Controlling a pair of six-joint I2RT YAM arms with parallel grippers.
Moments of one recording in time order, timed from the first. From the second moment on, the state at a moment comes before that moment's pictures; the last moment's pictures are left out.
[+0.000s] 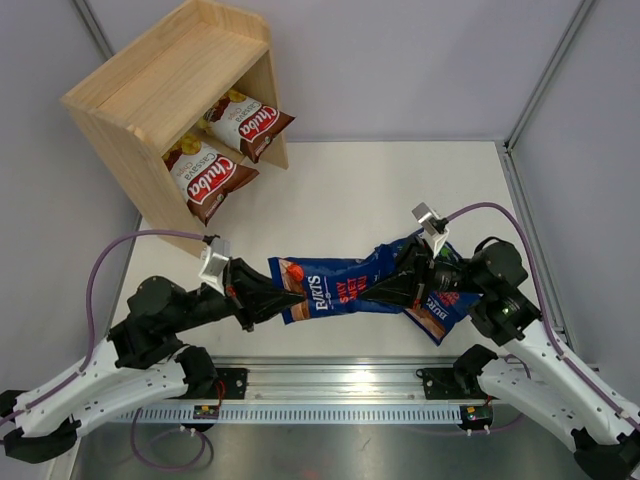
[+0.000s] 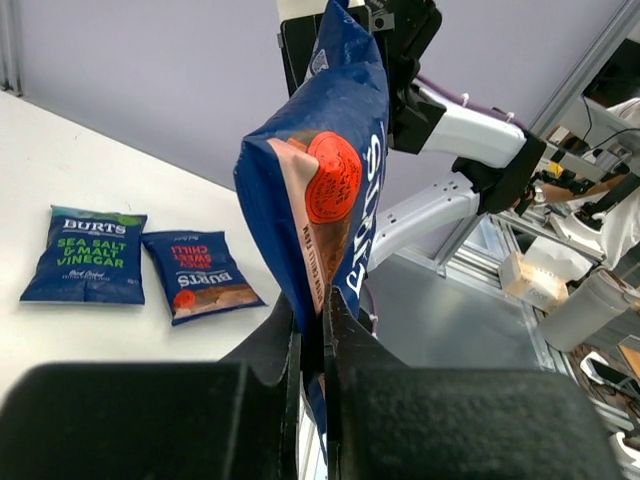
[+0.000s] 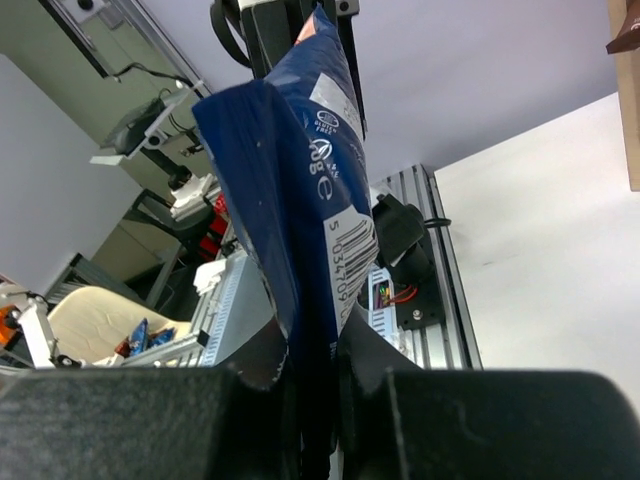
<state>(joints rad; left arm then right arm) -1.01 0.47 0.72 -0.03 0.30 -0.46 0.65 0.69 0.74 0.25 -0.90 0.77</state>
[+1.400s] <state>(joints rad) -1.02 0.66 1.12 -0.52 0.12 -0.40 0.65 0.71 0.79 0.20 -0.82 0.70</state>
